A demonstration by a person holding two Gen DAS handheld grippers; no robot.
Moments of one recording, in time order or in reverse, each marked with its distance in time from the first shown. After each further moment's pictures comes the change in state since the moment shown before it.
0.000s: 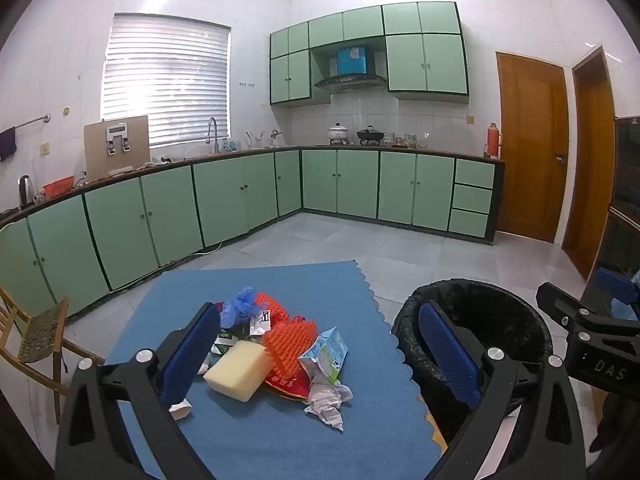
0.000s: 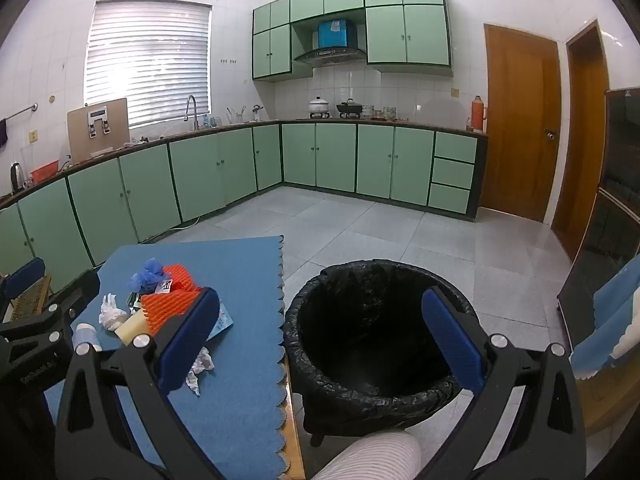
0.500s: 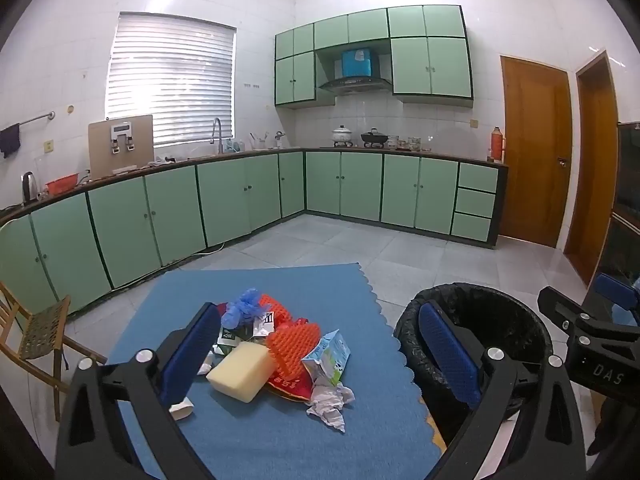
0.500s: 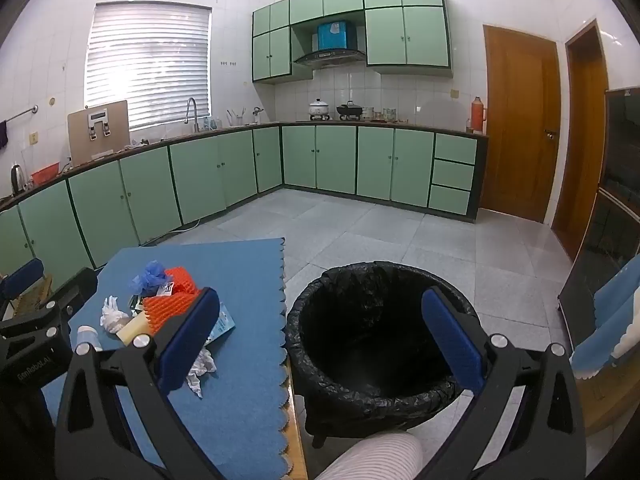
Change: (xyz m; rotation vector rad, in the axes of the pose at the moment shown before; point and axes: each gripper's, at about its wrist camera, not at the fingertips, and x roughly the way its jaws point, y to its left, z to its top) left arm 0.003 -0.001 0.006 -0.005 0.003 0.005; right arm -0.002 0.003 0.001 -0.001 -0.001 0.000
